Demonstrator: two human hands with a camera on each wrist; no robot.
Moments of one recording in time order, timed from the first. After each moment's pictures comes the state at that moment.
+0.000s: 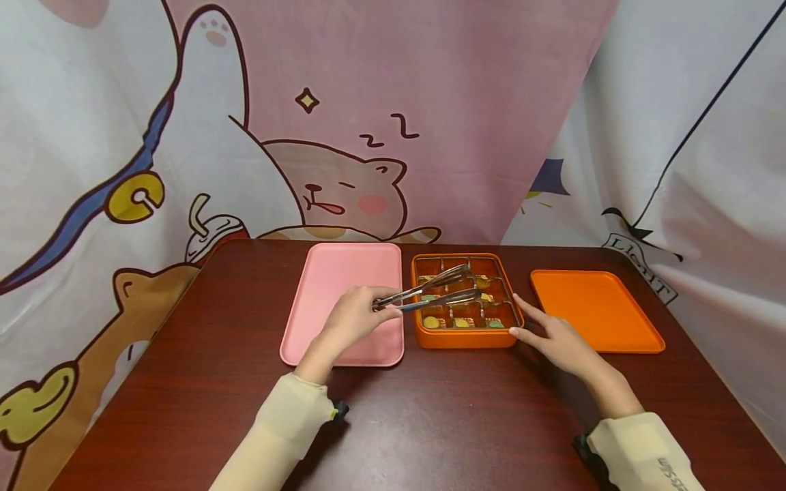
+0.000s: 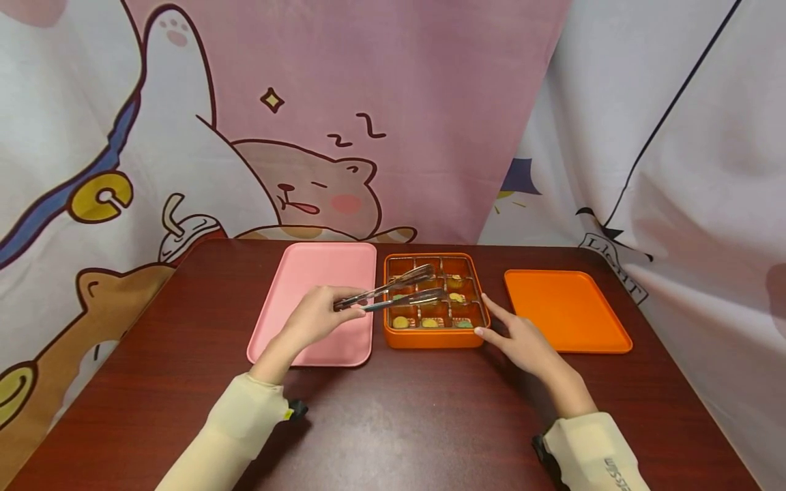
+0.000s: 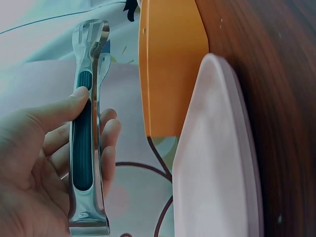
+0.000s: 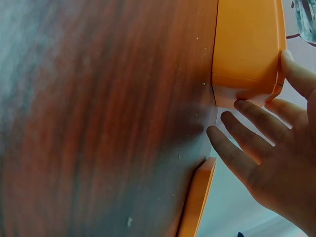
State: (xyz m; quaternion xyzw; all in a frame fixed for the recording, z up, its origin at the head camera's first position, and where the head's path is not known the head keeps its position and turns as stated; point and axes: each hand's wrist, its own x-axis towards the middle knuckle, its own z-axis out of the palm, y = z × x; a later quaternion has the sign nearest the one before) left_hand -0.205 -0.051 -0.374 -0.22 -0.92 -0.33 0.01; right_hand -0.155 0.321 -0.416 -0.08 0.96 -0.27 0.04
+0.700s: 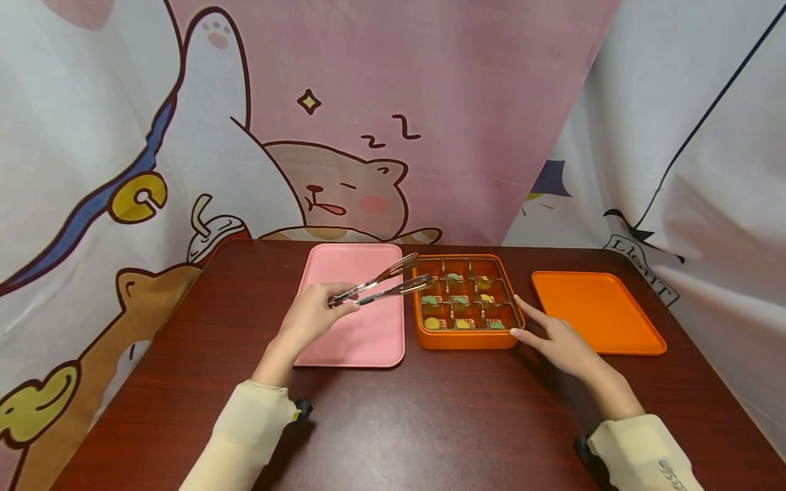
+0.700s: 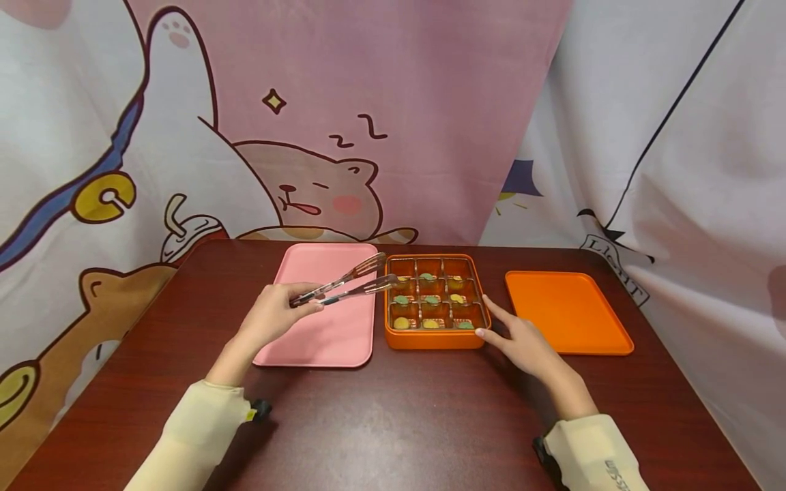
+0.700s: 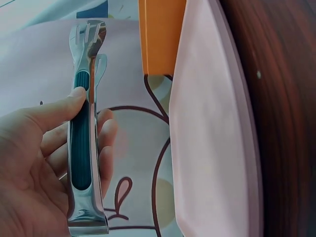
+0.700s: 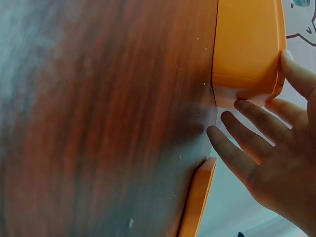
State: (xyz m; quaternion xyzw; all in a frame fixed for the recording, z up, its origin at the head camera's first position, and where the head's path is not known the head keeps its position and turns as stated) left_hand -0.205 -0.115 -0.371 -0.17 -0.92 -0.34 0.03; right_hand -0.155 0.321 -0.416 -0.08 0.96 -0.27 0.04
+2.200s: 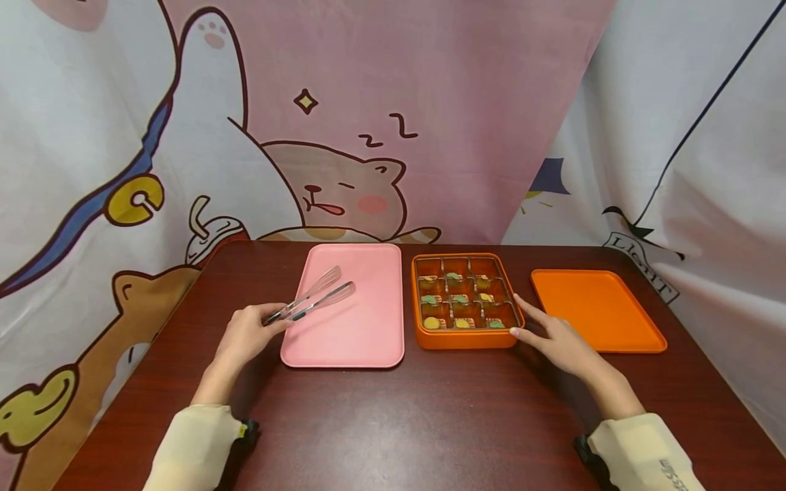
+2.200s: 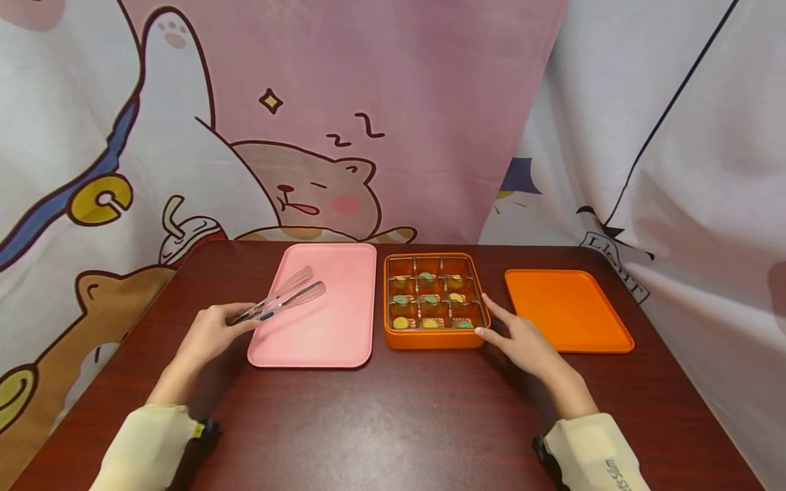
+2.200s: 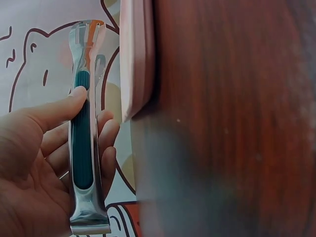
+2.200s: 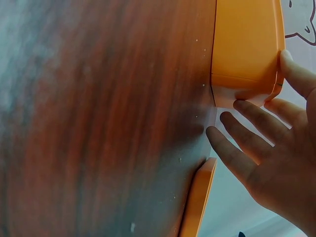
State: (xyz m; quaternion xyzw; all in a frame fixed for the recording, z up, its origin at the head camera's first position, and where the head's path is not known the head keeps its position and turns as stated) left_hand -0.204 -0.218 -0.412 -0.06 -0.95 -0.29 0.02; right_hand -0.154 0.321 -0.418 -0.08 0.95 -0.28 0.04
